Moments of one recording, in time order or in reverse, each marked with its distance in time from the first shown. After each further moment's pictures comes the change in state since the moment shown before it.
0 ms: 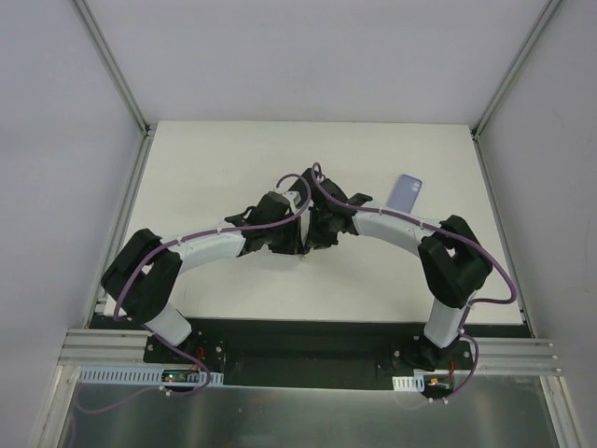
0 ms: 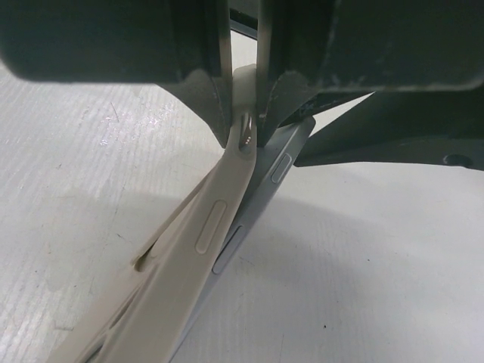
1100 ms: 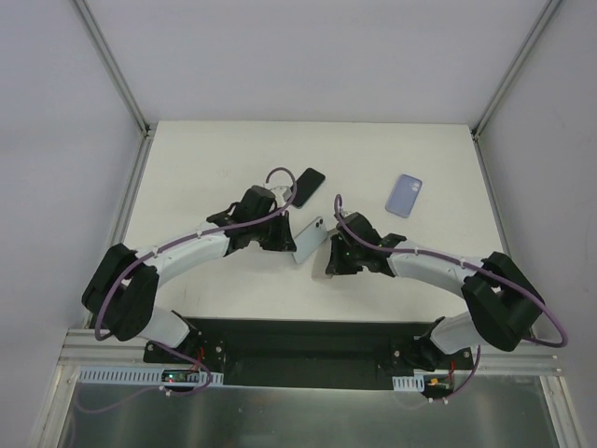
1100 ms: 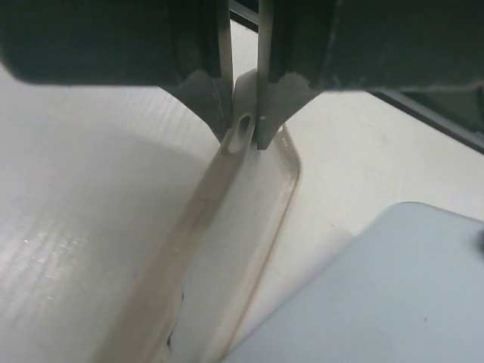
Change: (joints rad) left arm 0.048 -0.118 -0.017 -0.098 0.098 0.029; right arm 0.025 -0.357 -0.488 0.282 0.007 -0.126
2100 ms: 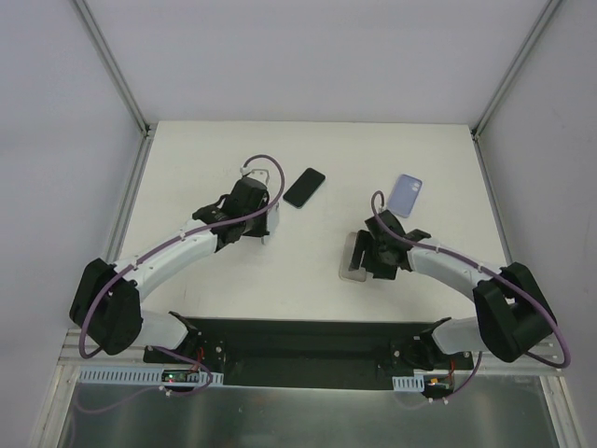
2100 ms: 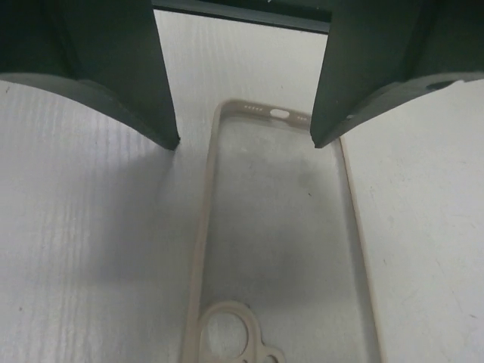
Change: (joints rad) left arm 0.037 -0.106 0.089 -0.164 -0.377 0.103; right arm -0.222 -0.093 -0.062 -0.236 0.110 0.111
